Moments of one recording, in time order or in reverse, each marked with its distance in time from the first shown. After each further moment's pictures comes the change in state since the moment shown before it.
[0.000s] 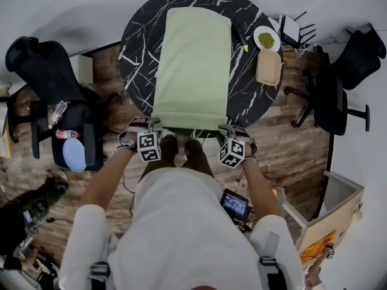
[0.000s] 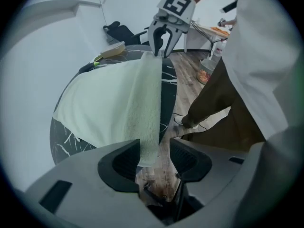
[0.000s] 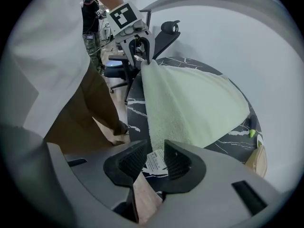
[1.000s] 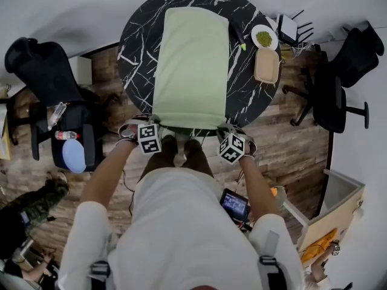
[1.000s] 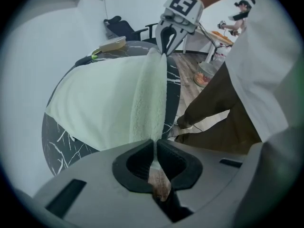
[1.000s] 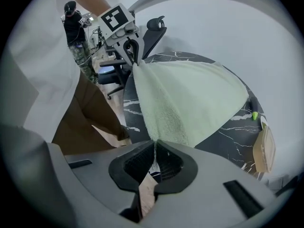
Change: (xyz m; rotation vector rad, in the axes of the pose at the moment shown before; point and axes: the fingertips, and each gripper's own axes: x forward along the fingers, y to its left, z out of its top) left arm 0.005 0.009 0.001 -0.027 0.017 -0.086; right arm 0.002 0.000 -0.006 0.164 0.025 0.039
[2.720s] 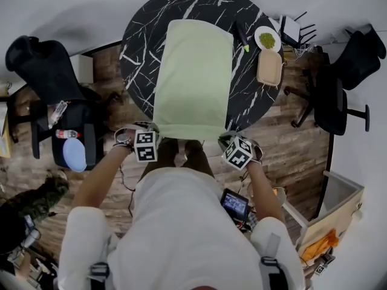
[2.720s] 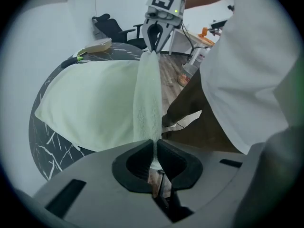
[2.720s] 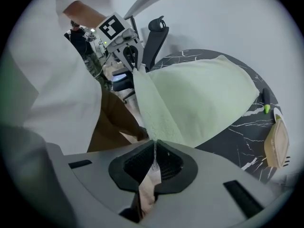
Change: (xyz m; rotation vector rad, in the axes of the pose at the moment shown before) left arm -0.036 -0.039 -0.004 0.068 0.008 -0.175; right arm -0.040 0.029 0.009 0.062 0.029 0.212
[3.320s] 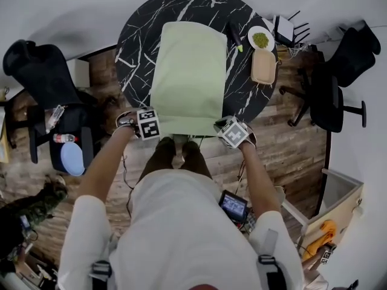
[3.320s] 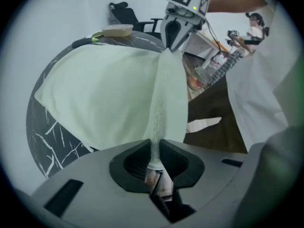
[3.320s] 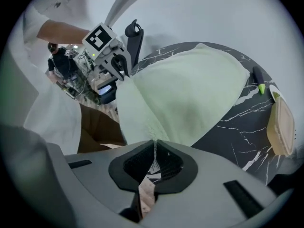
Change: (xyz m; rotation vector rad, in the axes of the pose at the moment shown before) left arm 0.020 0.066 -0.002 -0.164 0.050 -0.026; right arm 0.016 -0.058 0.017 0.222 -0.026 0.005
